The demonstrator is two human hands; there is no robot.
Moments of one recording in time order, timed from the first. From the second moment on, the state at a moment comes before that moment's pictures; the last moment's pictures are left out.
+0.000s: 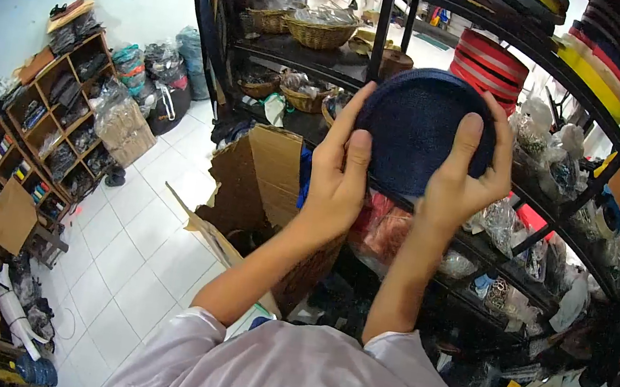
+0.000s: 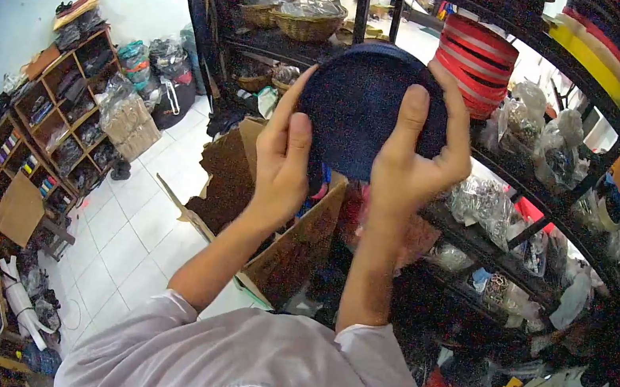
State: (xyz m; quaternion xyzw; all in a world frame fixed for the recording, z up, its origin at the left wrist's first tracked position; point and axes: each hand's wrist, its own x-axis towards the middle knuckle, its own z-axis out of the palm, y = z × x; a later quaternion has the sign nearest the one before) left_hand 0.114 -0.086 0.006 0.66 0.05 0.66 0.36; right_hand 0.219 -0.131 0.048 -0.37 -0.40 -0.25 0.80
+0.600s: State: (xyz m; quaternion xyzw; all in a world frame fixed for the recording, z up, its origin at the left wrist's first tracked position) left_hand 0.091 -0.049 0.026 0.70 0.12 0.55 0.44; right_hand 0.227 -0.107 0.025 -0.42 -0.53 -0.03 0.74
